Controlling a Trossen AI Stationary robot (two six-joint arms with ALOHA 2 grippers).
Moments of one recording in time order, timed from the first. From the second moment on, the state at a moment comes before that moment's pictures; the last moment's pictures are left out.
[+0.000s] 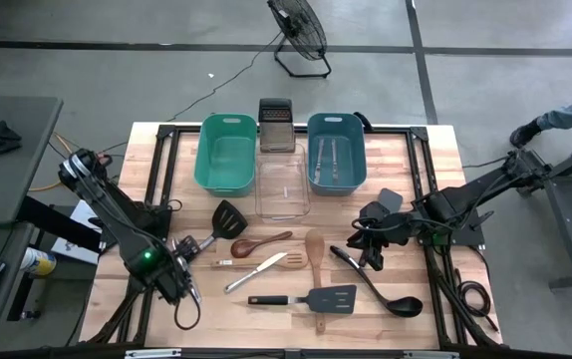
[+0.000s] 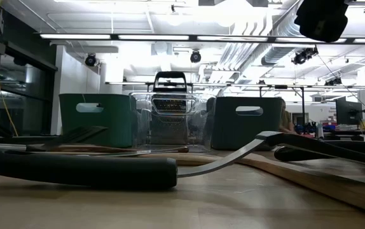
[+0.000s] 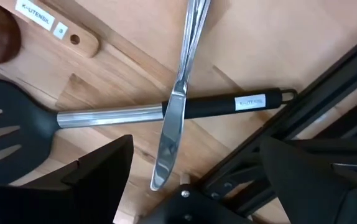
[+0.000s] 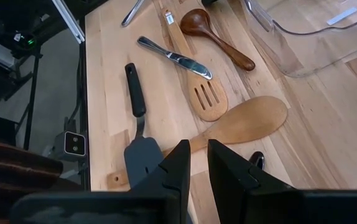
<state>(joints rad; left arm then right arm) -0.86 1.35 1.01 -1.27 -0.02 0.03 0.42 1.07 0.86 -0.50 0.20 0.78</state>
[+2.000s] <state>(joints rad) -0.86 1.31 0.73 -0.80 -0.01 0.02 0.42 1.12 0.86 -0.51 0.23 0.78</state>
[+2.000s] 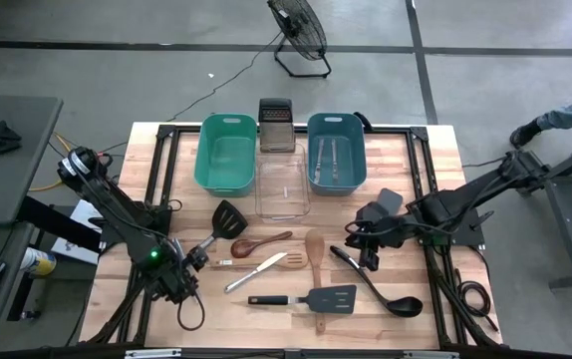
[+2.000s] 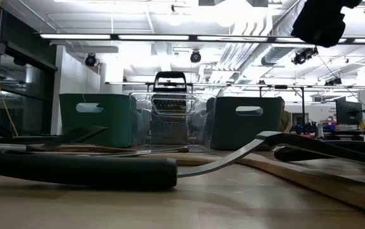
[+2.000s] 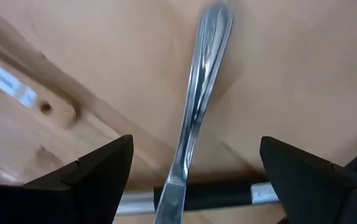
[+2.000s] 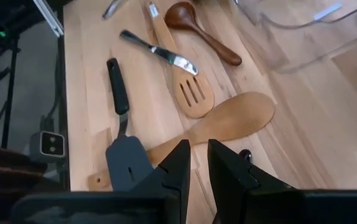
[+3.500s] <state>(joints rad) -0.86 1.41 0.64 -0.70 -0.04 0.05 0.43 1.14 0.86 -0.48 0.09 0.79</state>
